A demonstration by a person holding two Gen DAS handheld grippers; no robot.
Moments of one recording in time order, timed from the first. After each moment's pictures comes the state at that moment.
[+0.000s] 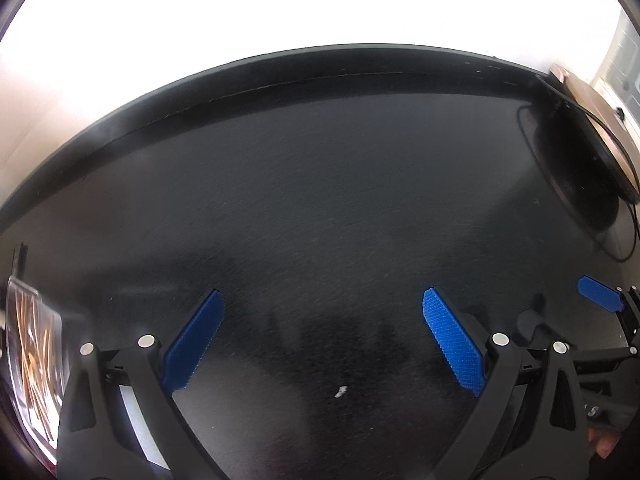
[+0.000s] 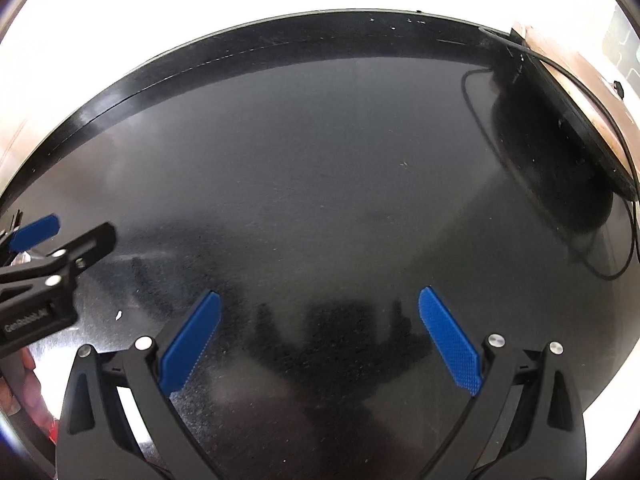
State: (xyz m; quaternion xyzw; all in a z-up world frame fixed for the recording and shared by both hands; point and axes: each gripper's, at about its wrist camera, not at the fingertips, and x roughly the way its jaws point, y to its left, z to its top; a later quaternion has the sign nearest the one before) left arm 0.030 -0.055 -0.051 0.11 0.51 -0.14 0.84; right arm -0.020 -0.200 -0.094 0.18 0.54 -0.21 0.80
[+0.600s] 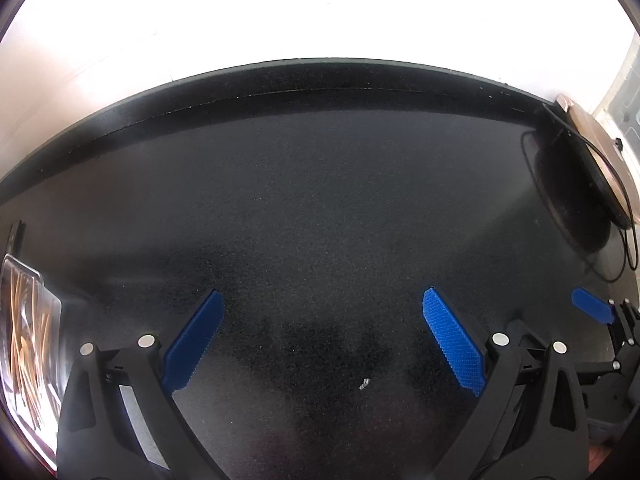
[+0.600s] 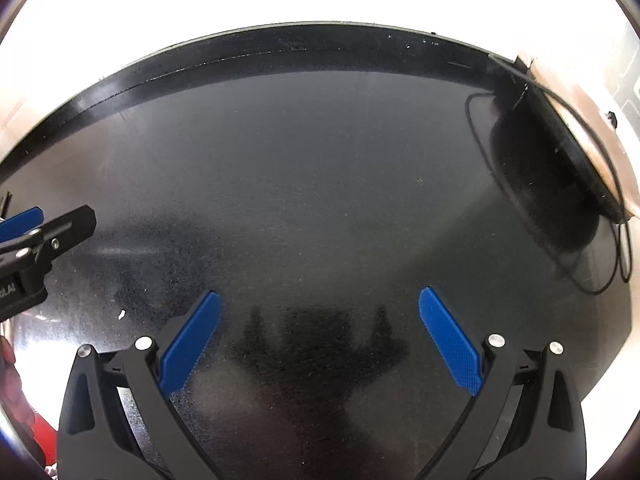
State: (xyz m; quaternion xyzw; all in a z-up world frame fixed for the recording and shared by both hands) left arm 0.027 -0.015 -0.041 0.07 0.50 -0.15 0.85; right arm -0.009 -0.168 -0.084 0.14 0.53 -0.23 0.80
